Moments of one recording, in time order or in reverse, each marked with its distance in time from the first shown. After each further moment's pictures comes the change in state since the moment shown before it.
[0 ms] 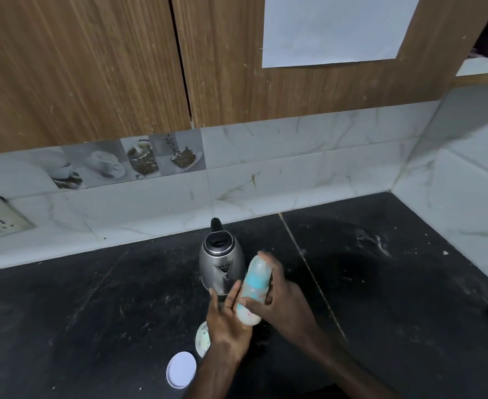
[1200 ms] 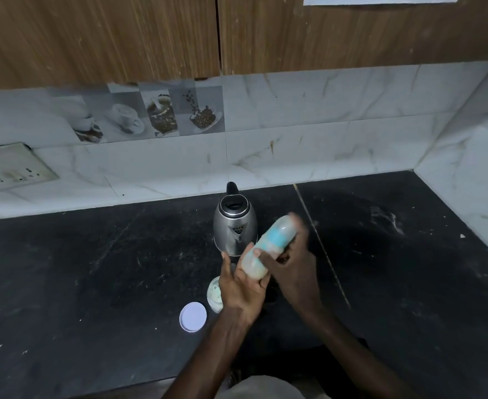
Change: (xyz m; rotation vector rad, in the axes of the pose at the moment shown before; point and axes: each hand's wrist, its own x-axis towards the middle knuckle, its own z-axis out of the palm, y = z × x) left_hand -0.016 -0.012 -0.014 0.005 -0.100 0.059; right_hand -0.016 -0.014 0.014 0.274 0.166 0.058
